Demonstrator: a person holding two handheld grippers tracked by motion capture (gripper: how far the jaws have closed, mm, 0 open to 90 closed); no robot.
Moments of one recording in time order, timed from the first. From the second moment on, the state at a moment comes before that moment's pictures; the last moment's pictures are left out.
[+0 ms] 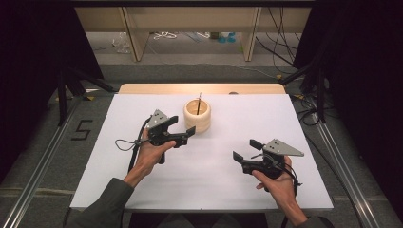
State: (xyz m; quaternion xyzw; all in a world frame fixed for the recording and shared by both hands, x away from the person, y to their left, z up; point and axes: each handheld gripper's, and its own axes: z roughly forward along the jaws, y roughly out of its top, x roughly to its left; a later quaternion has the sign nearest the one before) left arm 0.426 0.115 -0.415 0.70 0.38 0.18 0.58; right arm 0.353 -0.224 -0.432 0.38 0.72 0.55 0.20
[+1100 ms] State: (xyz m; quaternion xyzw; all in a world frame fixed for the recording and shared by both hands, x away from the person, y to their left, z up) left arm 0.398 0.136 -0.420 0.71 0.36 0.20 0.57; right arm 0.352 -0.223 -0.432 0.38 0.72 0.56 0.19
